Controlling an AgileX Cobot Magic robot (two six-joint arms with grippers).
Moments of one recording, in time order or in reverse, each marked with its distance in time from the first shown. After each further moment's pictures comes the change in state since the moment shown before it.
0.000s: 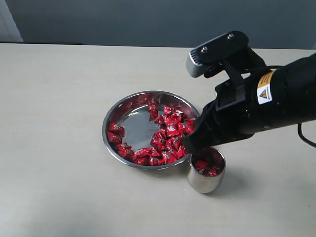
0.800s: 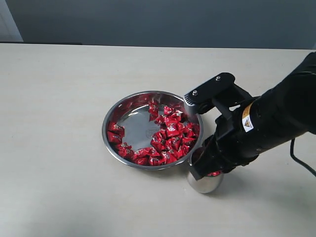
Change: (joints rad) left arm 0.000 0.000 0.000 0.000 0.000 0.000; right arm 0.000 0.128 0.041 -0.107 0.080 0.067
